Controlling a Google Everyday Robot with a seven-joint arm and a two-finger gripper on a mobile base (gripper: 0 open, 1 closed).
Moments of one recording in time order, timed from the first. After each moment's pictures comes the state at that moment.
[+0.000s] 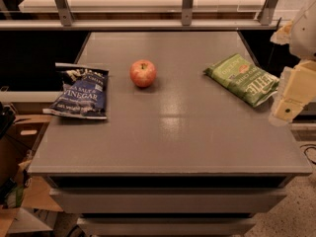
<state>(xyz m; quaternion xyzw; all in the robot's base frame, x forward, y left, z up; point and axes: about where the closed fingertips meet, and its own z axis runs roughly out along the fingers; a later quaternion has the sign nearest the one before) 0.445 -0.218 0.979 -0.59 0.79 -0.03 0.17</state>
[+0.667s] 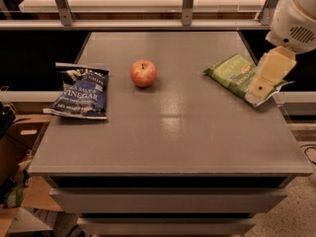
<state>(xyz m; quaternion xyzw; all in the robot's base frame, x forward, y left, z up) 0.506 -0.227 0.957 -0.51 0.84 -0.01 0.16</state>
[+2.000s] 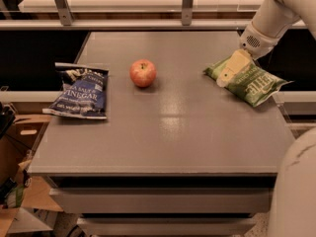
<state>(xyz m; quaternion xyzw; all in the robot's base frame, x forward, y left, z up) 0.648 -0.247 0.852 -0.37 0.92 0.05 0.13</state>
